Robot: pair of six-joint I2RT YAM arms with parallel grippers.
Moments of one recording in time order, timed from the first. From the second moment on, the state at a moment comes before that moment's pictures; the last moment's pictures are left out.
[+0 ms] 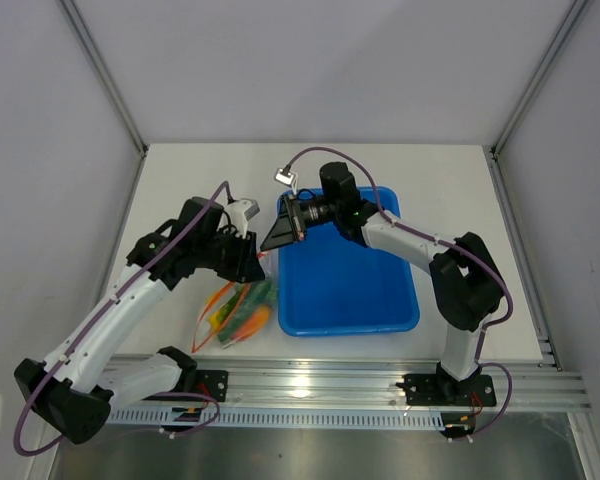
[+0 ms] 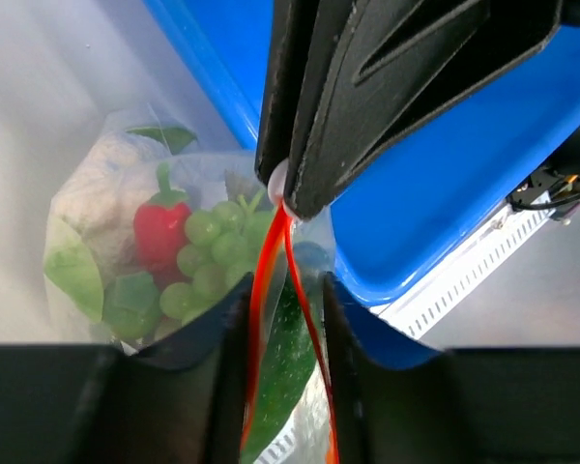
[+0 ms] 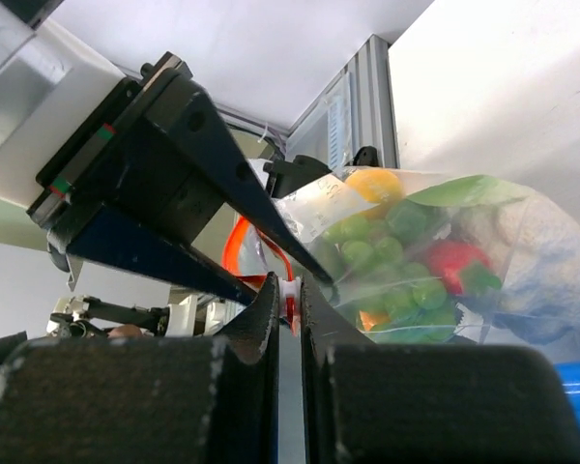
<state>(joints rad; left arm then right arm) -0.51 1.05 1.10 -0.90 0.34 -0.24 0.69 1.85 1.37 0.25 -1.13 0.80</state>
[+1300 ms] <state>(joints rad) -0.41 1.06 1.07 -0.92 0.51 -0.25 0.70 1.85 1.23 0.58 -1.21 0.89</state>
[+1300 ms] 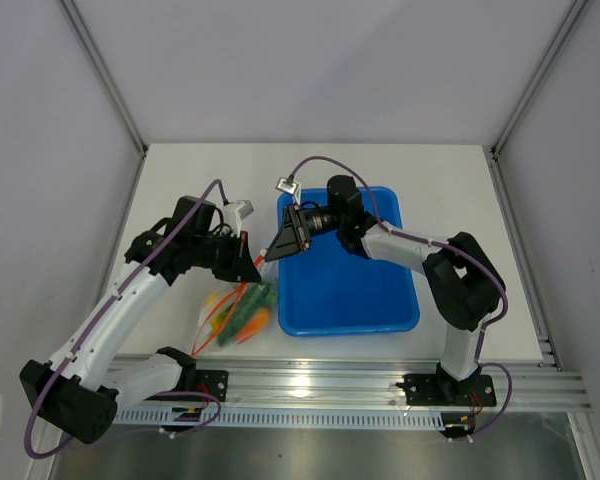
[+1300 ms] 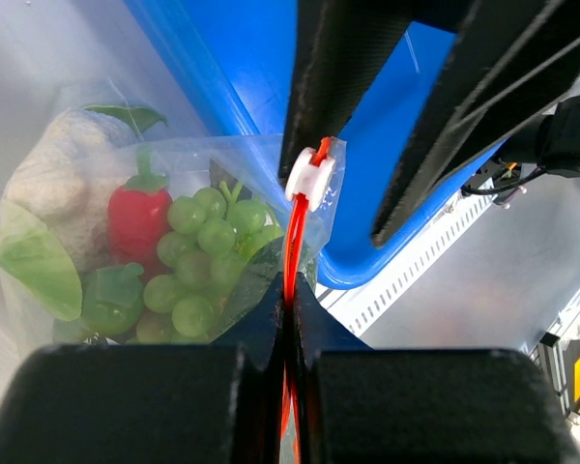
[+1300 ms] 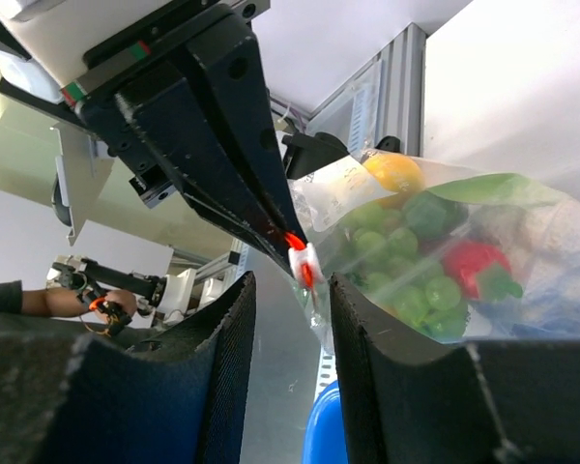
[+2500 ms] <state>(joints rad) -0.35 1.03 1.03 -0.91 0.56 -0.25 0.73 1.88 1.20 0.54 -1.18 0.86</state>
